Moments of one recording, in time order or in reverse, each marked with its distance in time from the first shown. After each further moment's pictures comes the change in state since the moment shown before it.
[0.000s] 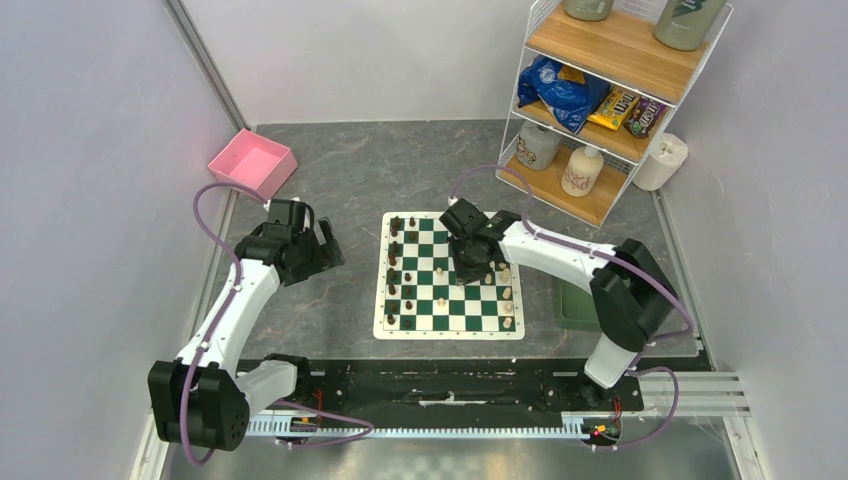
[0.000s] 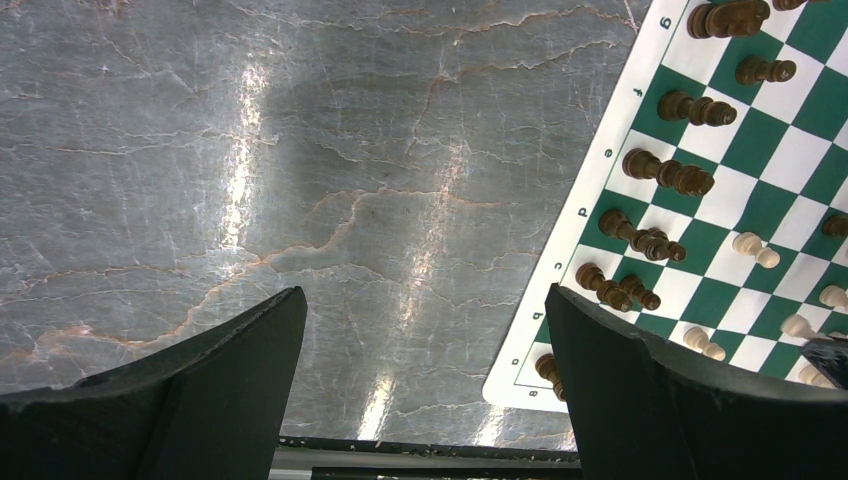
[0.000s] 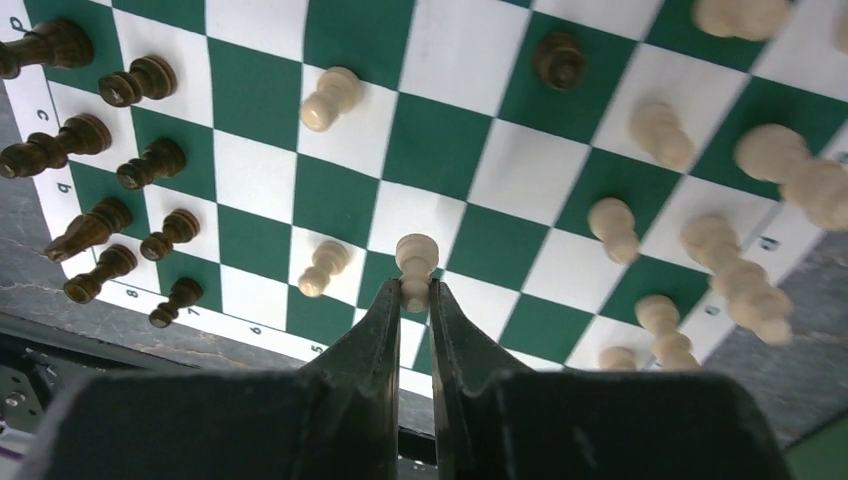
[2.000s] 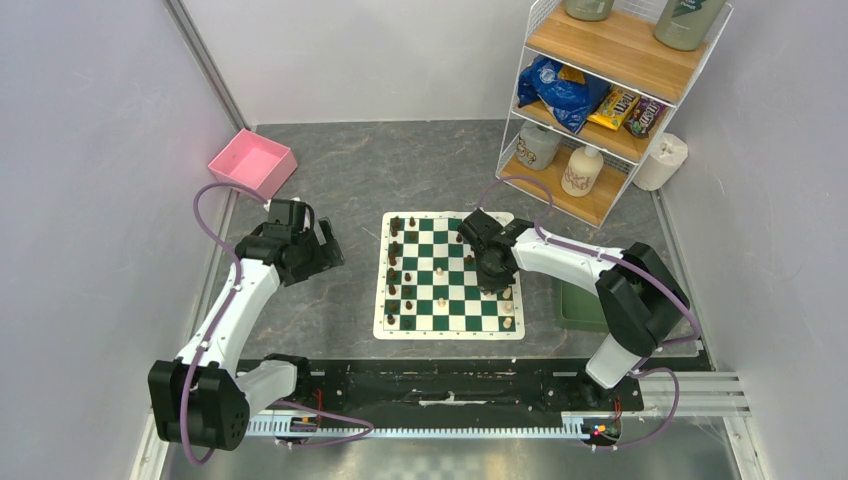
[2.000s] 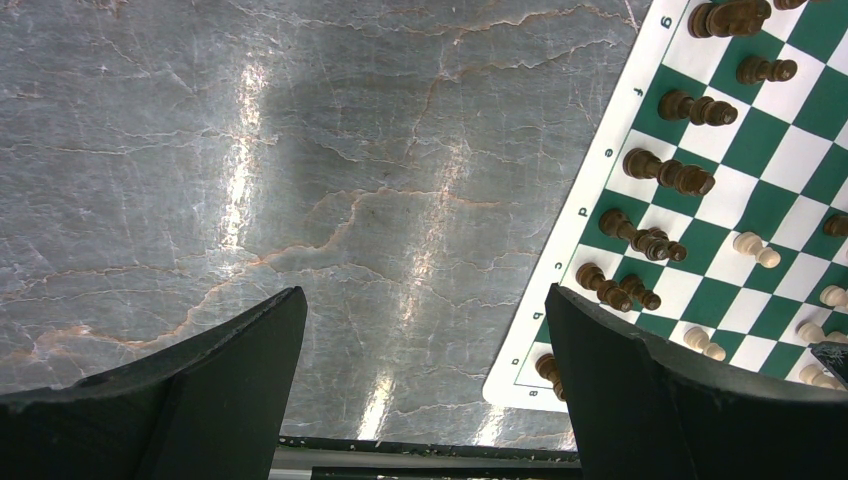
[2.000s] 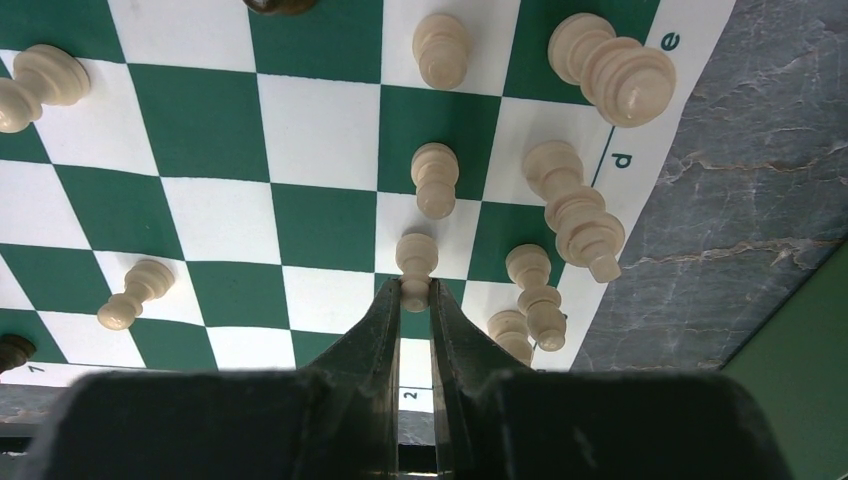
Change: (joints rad) left arm 0.000 0.002 0.000 0.000 0.001 0.000; right arm -0.059 -0.086 -0.156 -0.049 0.137 0.056
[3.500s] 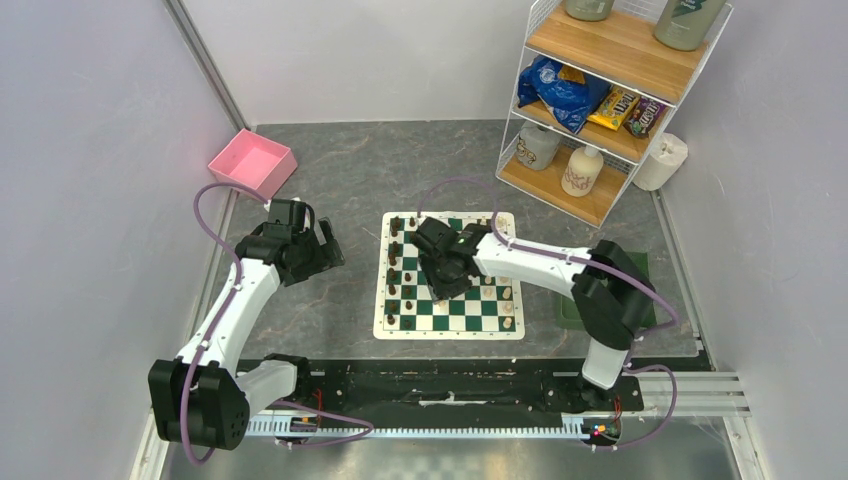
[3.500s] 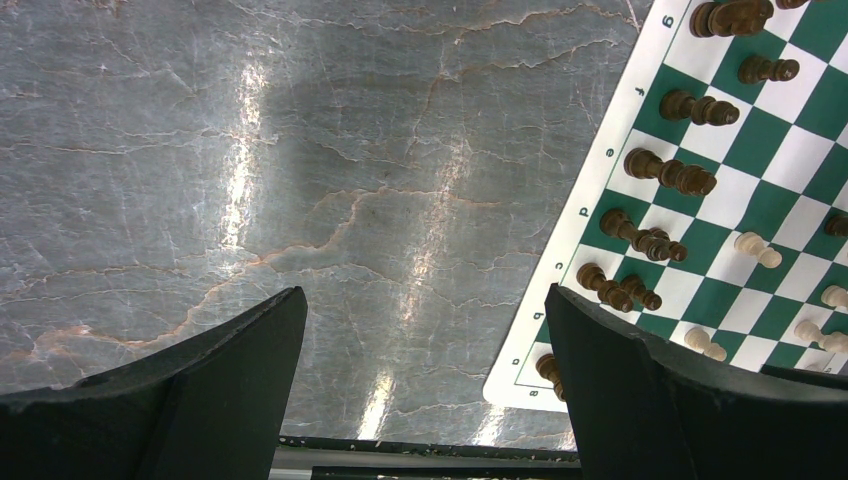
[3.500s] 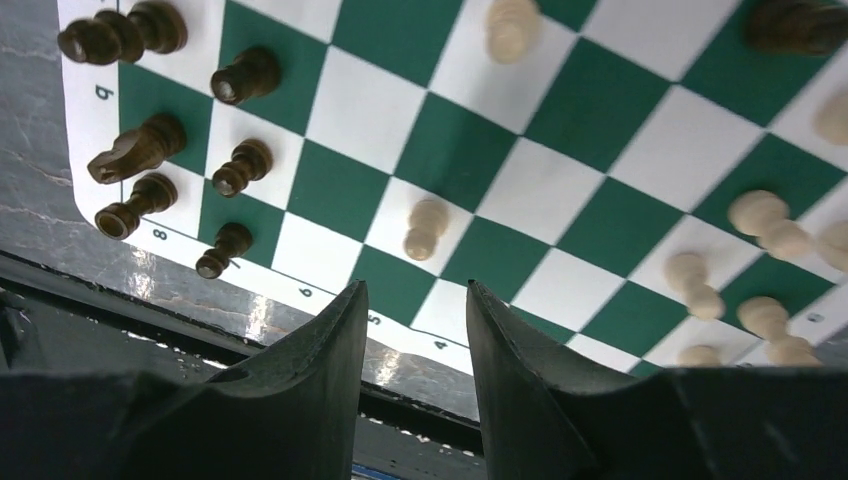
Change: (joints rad) left arm 0.000 0.003 0.000 0.000 0.000 0.000; right arm 0.199 0.104 0.220 -0.005 -0.088 -0.068
